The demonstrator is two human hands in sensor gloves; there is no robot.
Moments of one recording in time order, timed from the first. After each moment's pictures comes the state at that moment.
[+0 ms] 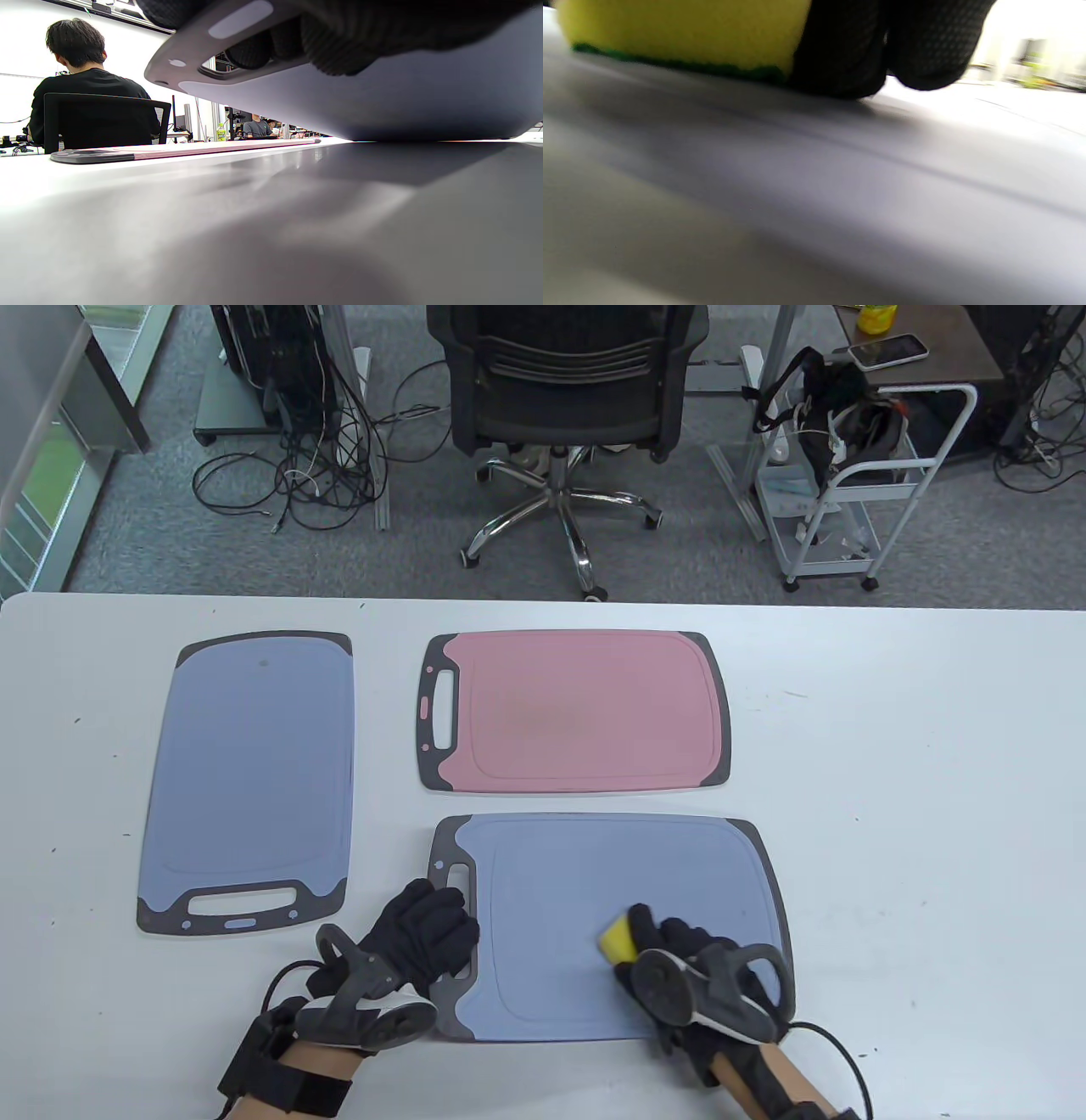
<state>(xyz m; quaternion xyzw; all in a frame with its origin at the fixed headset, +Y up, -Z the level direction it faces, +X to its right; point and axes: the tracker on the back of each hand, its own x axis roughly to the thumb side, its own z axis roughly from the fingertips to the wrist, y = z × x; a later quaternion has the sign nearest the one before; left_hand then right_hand) -0.170 -0.767 -0.153 0.13 -0.37 0.00 0.92 0.185 -0.772 -0.162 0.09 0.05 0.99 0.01</state>
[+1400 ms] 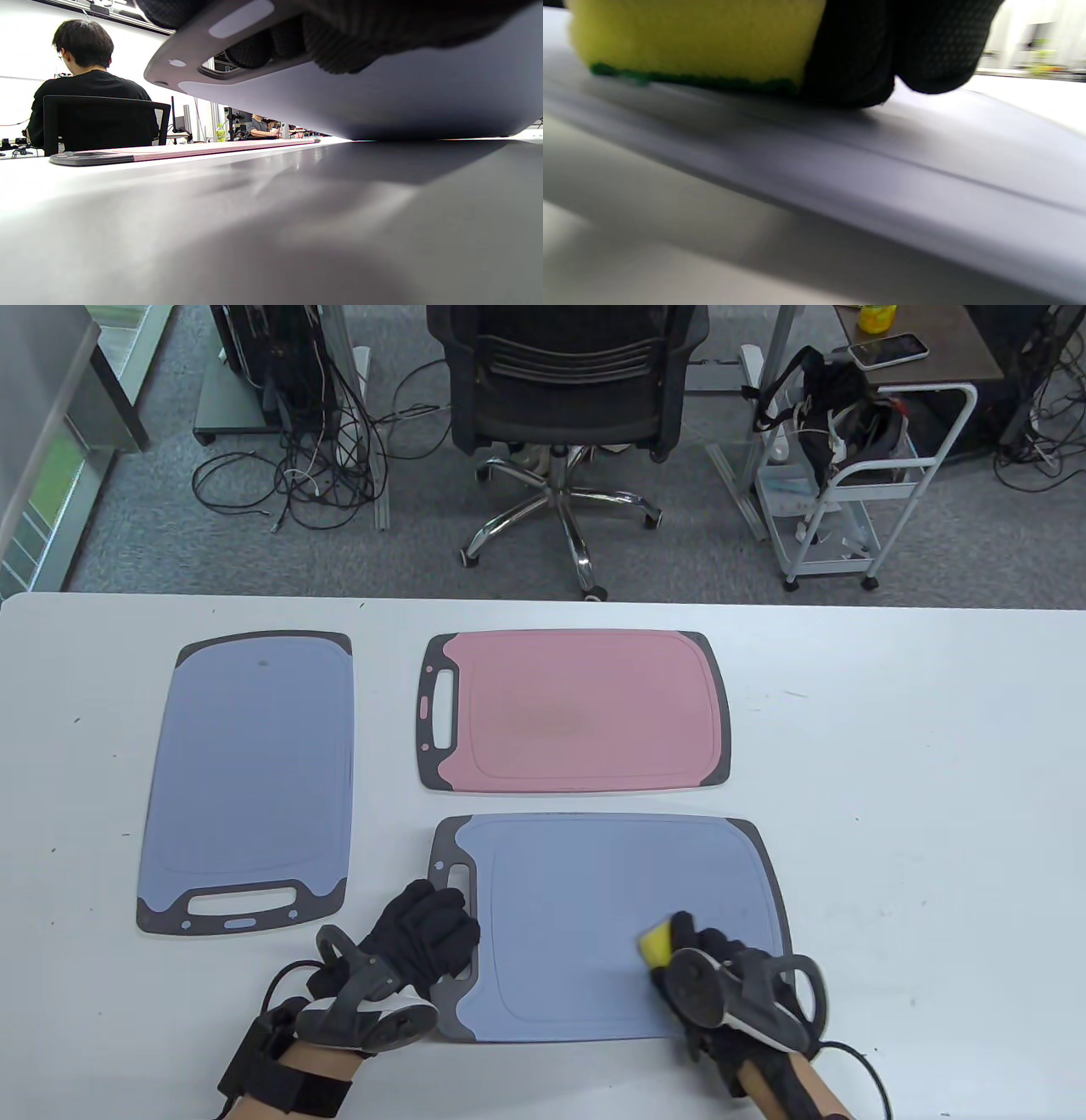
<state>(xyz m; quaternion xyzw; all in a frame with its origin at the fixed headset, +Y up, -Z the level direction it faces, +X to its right) -0.169 -0.767 -0.153 0.13 -0.37 0.00 0.92 0.111 -0.759 -0.152 0.21 0.06 0.98 0.01</state>
